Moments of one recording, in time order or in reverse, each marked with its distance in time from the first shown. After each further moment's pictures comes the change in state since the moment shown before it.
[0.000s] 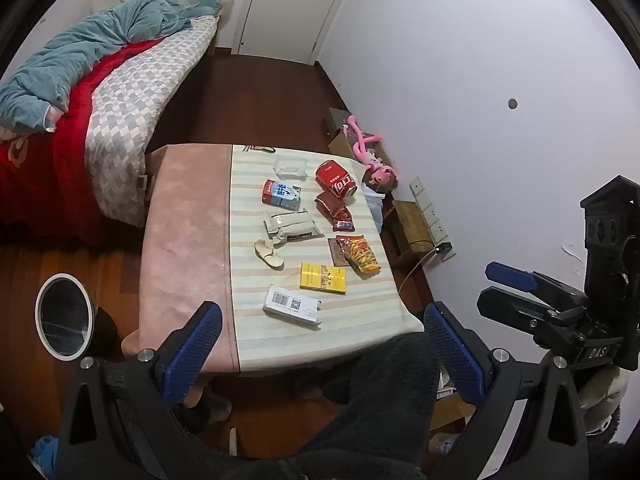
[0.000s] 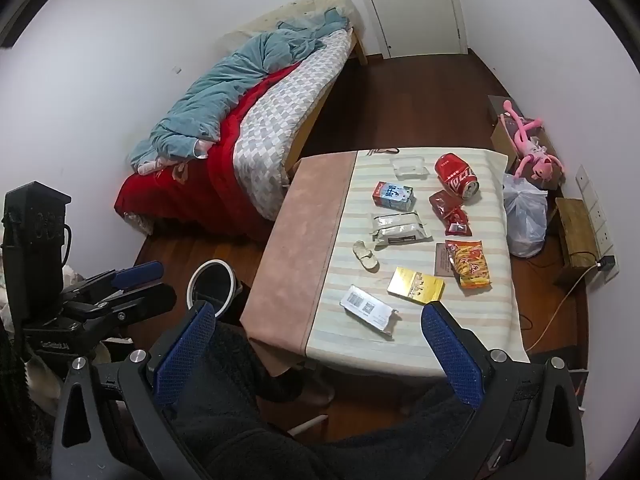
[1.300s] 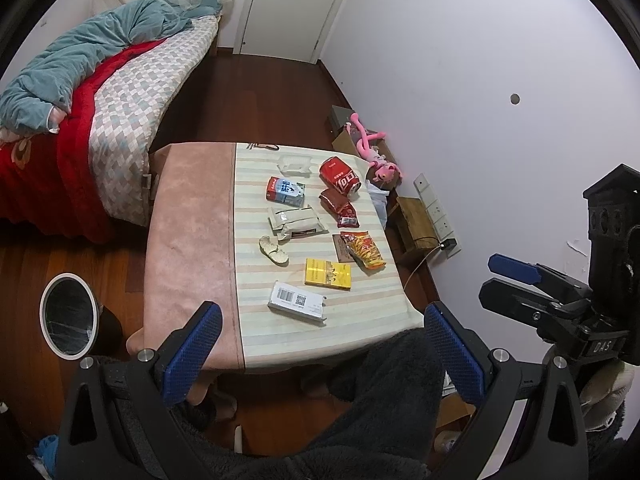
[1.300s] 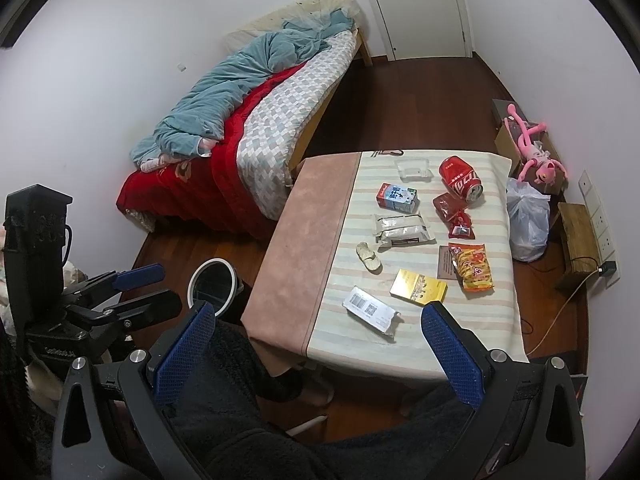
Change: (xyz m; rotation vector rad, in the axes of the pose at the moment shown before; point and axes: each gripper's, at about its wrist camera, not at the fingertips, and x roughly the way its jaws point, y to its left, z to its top) left arm -0.004 0.008 -0.003 -0.002 -0.001 0.024; right arm -0.002 0.001 -0.002 -0.008 -0.003 0.005
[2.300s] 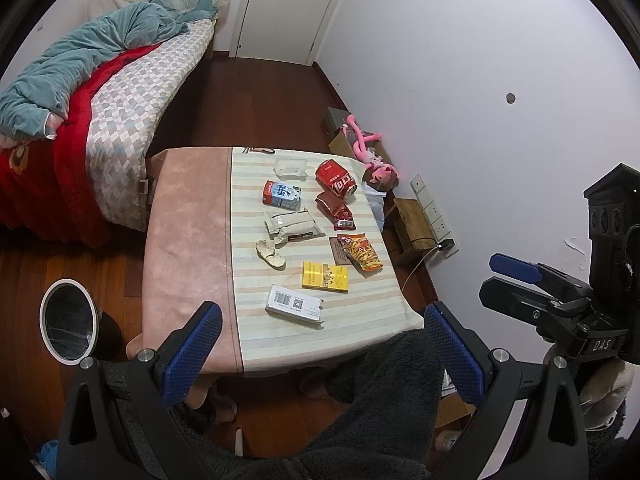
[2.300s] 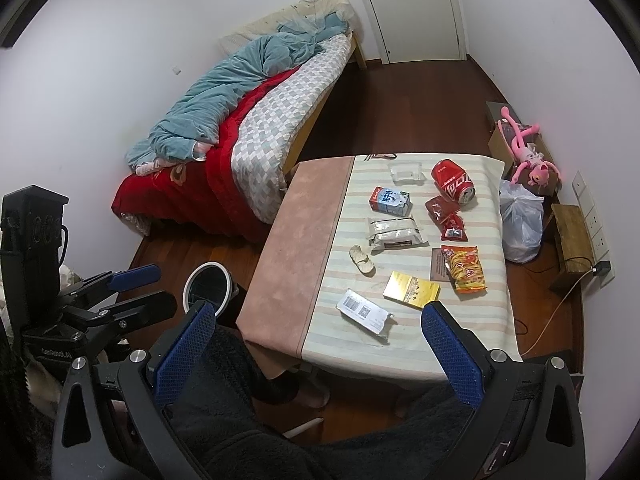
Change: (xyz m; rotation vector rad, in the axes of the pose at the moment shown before) left arm 0.001 -0.008 0.003 0.022 0.001 0.002; right arm -0.008 -0.002 0.003 0.008 -0.007 -0.019
